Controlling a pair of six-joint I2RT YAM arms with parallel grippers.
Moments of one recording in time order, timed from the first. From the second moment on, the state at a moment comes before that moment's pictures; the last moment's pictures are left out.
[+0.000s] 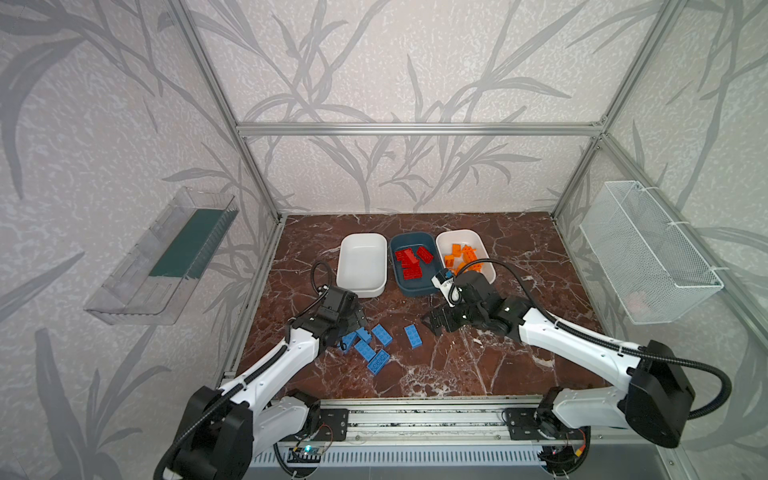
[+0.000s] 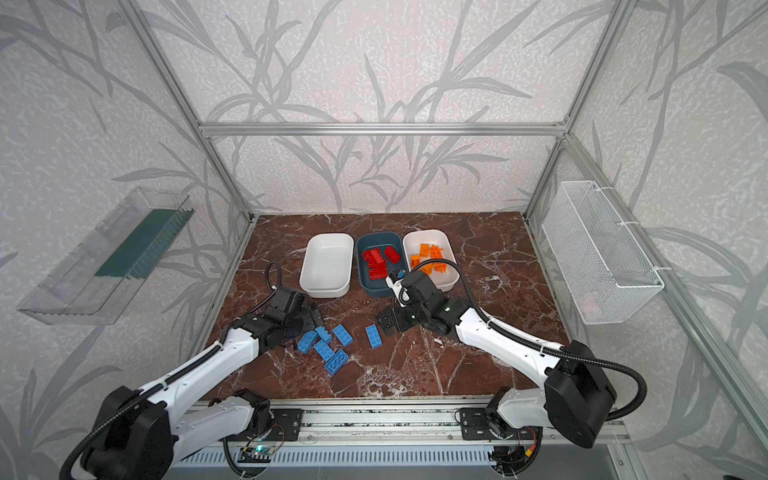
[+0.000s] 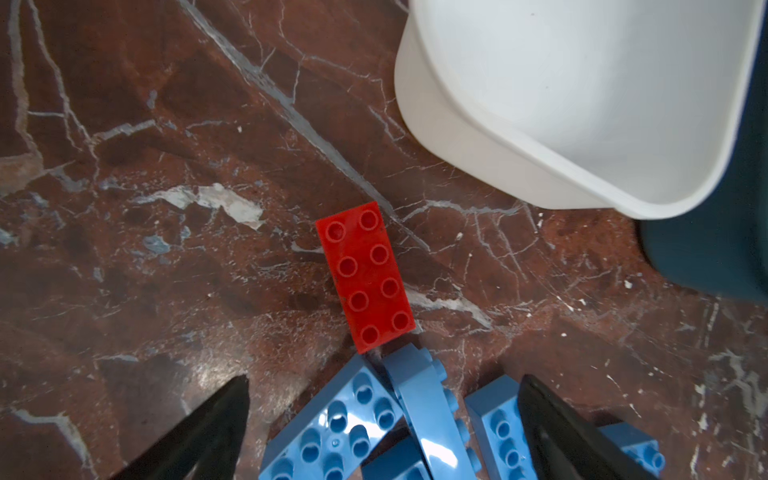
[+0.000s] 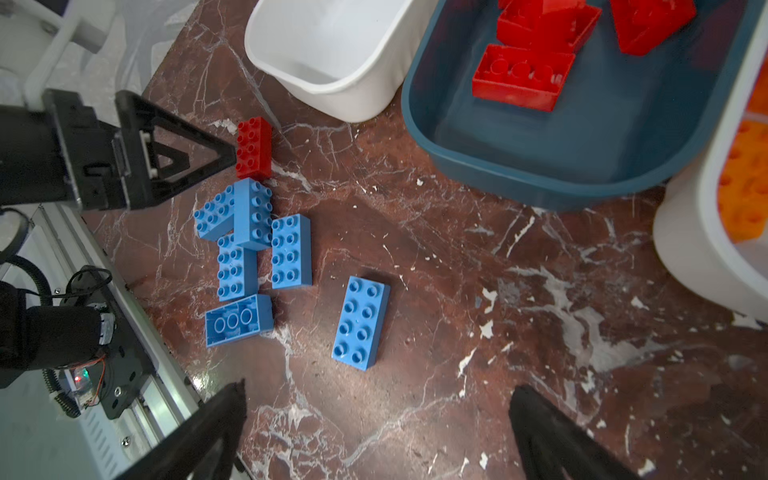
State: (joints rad) left arm -0.37 1.13 0.59 -0.51 -0.19 -0.80; right arm 0.77 1.29 0.86 -0.37 -0.18 0.33
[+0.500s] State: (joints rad) left arm -0.28 1.33 0.66 -0.47 -0.22 -0.78; right arm 0.77 1.13 0.71 -0.34 -0.18 0.37
